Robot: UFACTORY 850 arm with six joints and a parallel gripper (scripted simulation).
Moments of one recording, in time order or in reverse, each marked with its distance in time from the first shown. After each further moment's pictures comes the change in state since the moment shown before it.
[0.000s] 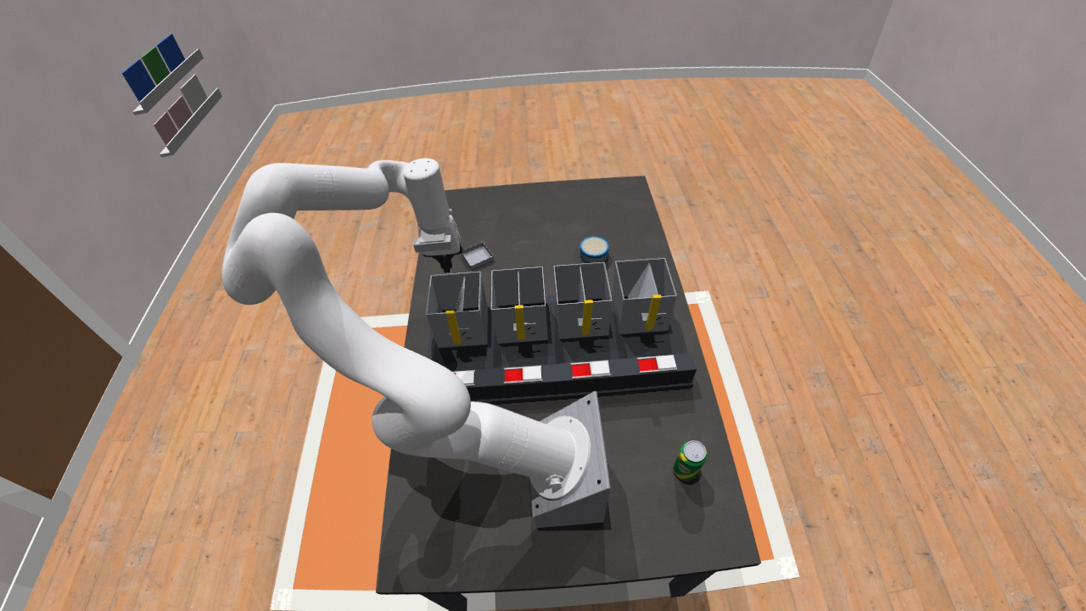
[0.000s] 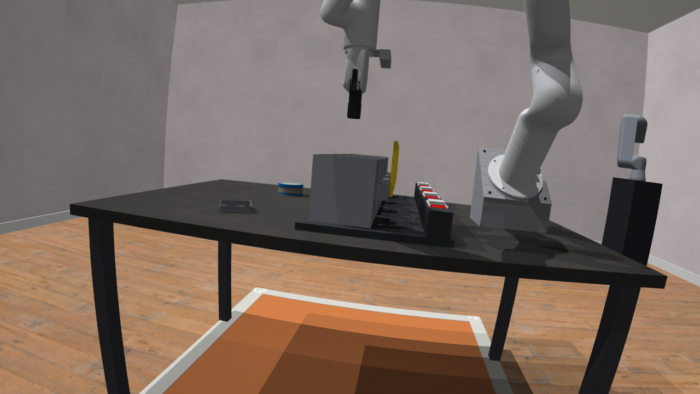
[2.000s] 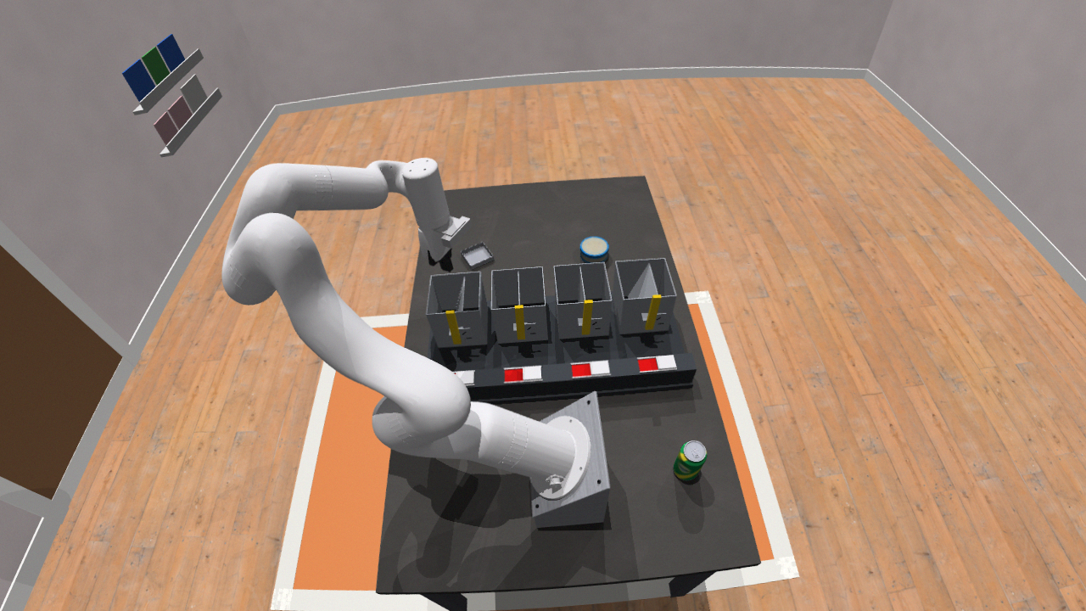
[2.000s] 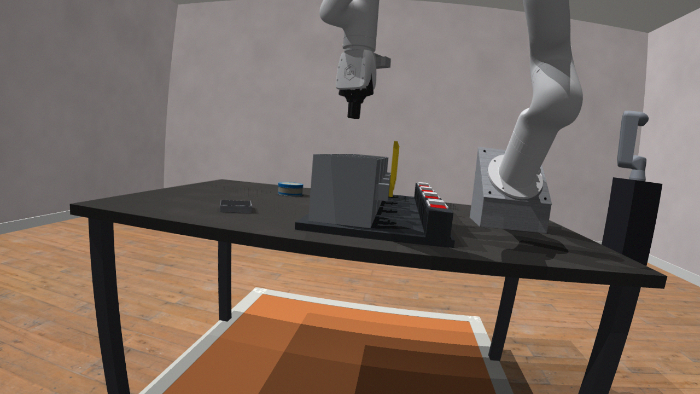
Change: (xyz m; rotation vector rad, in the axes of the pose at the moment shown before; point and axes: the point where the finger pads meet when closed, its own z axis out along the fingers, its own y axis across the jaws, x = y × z) arm 0.000 0.001 0.000 0.005 0.011 -1.019
